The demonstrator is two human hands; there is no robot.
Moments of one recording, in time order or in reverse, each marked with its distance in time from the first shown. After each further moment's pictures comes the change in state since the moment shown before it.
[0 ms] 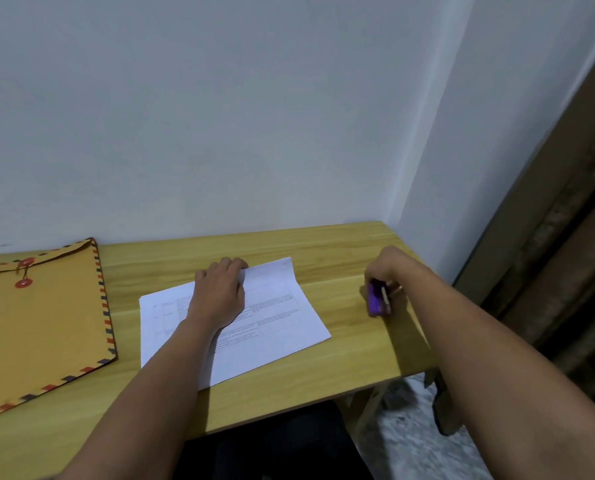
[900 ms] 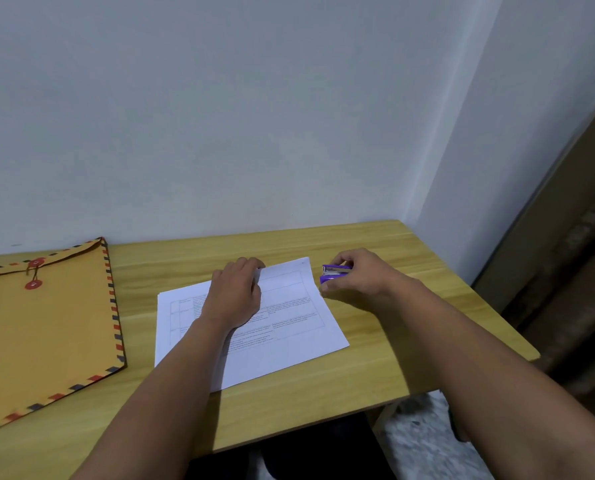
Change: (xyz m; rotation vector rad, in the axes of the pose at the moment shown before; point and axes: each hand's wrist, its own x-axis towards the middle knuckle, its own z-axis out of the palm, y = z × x) left_hand 0.014 -0.003 0.005 -0.108 -0.079 0.021; right_hand 0.028 -0.026 0.058 0.255 -0.088 -0.567
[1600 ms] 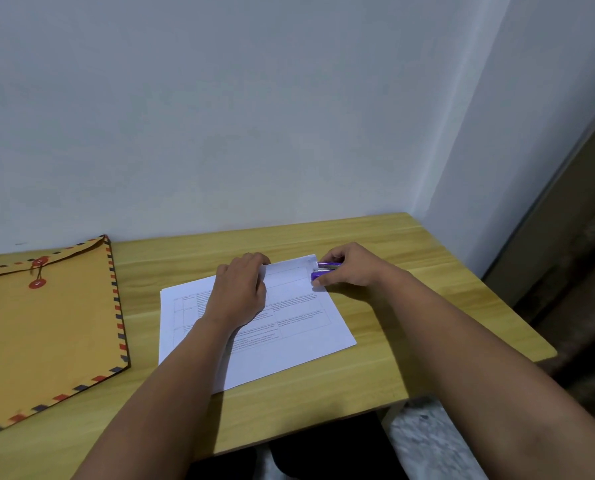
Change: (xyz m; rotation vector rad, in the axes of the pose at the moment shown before) left_hand -0.001 0.001 -0.003 -0.009 0.044 0.044; right_hand 0.033 -0.005 0.019 0.101 -0.104 -0.053
